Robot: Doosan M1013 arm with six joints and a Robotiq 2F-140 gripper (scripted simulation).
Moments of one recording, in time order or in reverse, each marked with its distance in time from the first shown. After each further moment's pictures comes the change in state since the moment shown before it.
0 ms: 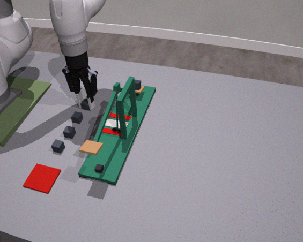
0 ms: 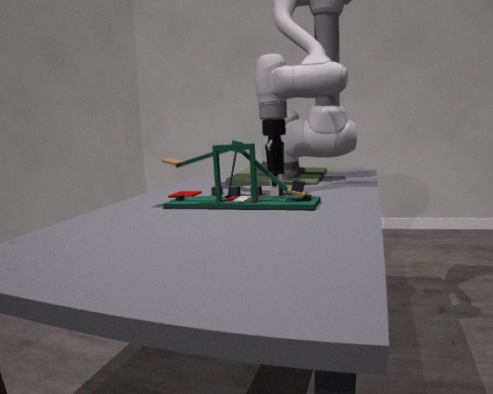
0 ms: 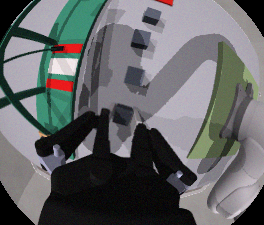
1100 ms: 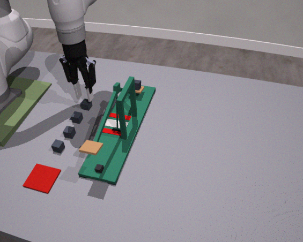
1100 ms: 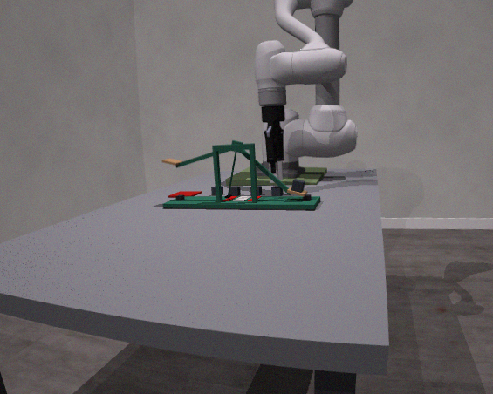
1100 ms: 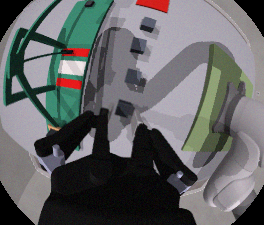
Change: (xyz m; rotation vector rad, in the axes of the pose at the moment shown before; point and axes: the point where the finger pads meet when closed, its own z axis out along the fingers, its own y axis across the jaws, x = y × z) arm 0.000 0.000 -0.043 0.001 0.000 0.000
